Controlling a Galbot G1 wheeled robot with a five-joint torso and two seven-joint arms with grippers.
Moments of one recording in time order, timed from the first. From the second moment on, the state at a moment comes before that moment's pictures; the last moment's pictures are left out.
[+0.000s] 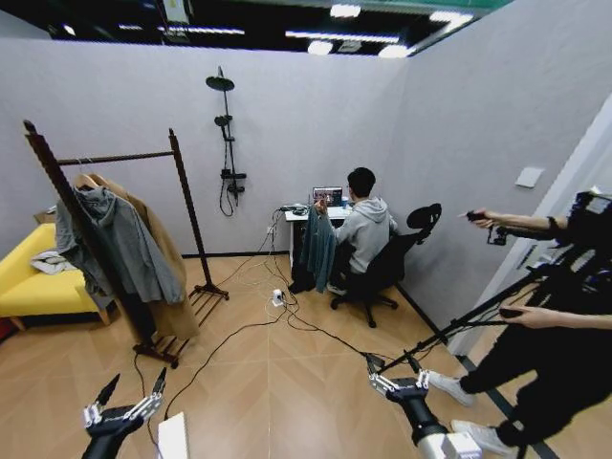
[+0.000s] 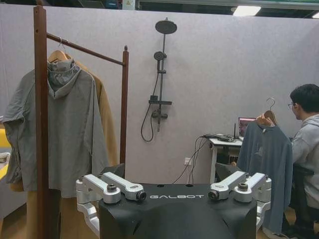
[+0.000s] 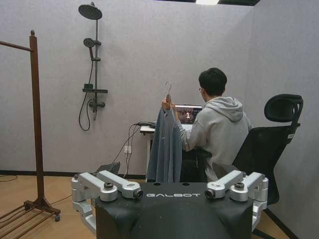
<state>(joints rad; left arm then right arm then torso) 1.83 -1.30 -0.87 -2.29 -0.49 -0.05 0.04 -1.69 1.61 0.73 2.28 0.05 -0.04 -0.18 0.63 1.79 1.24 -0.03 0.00</state>
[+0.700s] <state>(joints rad) 1.83 -1.30 -0.87 -2.29 -0.49 -0.05 0.04 -1.47 1.49 0.78 2.12 0.20 -0.19 -0.08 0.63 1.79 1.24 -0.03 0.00</state>
